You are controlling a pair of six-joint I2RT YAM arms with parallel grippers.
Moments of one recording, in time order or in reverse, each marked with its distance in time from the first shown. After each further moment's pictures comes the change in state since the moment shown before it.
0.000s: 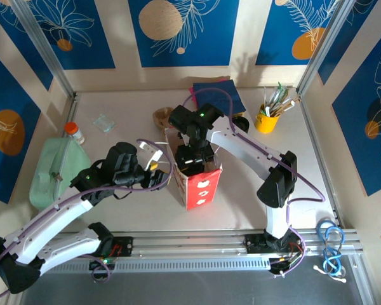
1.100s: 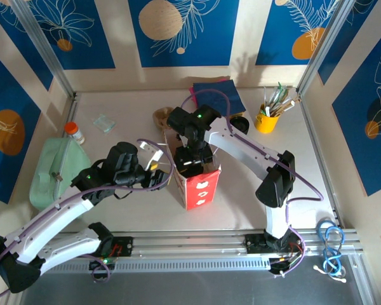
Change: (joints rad) left arm 0.000 0.007 0.000 -0.001 -0.008 0.000; right arm 0.010 0.013 -0.006 0.000 -0.005 0.004
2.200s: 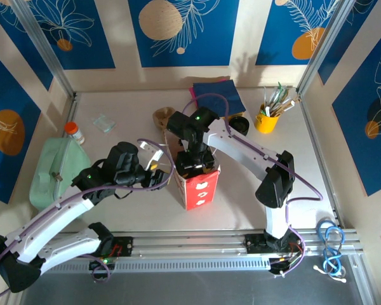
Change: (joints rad) left arm 0.000 0.005 0.000 -0.003 -0.010 0.000; right arm 0.014 0.000 -0.017 -0.064 -0.044 0.052
